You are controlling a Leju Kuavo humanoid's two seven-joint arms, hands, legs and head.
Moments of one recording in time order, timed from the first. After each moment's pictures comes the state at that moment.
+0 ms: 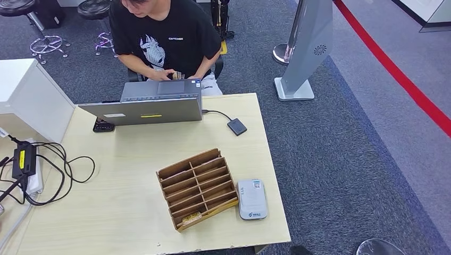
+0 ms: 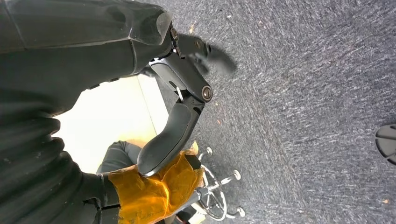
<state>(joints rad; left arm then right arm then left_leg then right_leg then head) -0.09 -0.04 1.03 -0.21 -1.46 -0.16 0.16 -0.10 -0.07 -0.05 -0.17 0.39 0.05 0.20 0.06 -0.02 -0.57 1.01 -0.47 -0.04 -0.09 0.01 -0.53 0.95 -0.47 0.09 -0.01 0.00</state>
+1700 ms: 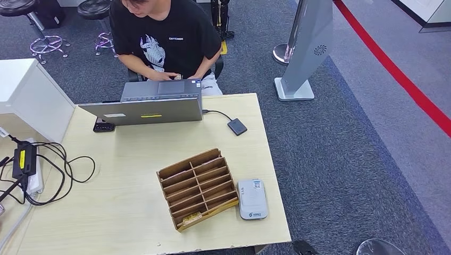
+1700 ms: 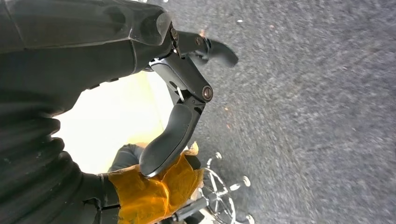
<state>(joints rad) -0.09 -0.03 1.03 -0.21 -1.48 -0.14 0.20 -0.11 -0.06 -0.11 -0.17 0.46 0.03 0.17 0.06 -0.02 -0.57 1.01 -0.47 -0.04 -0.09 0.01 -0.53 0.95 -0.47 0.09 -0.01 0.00</state>
